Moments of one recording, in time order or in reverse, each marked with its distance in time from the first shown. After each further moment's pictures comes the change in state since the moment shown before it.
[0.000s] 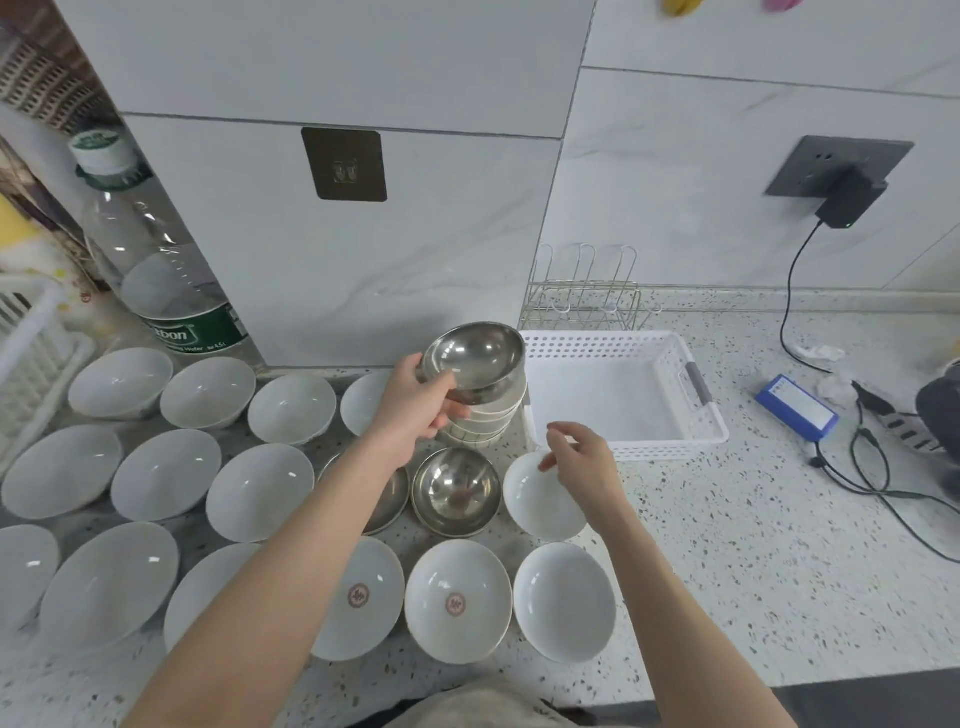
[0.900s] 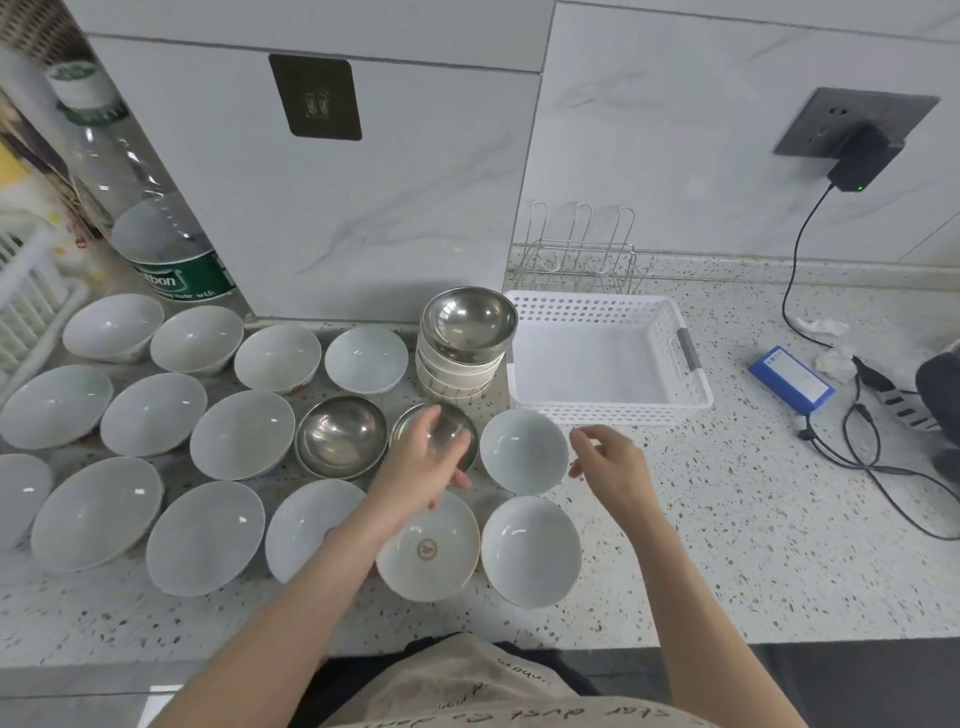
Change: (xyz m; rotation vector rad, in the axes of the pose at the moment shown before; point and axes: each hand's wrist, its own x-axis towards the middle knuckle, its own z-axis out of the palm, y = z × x) left_hand -0.074 -0.085 0.036 0.348 -0.045 -0.004; right_hand -0.027 0.046 -0.058 -0.160 -0.028 -0.033
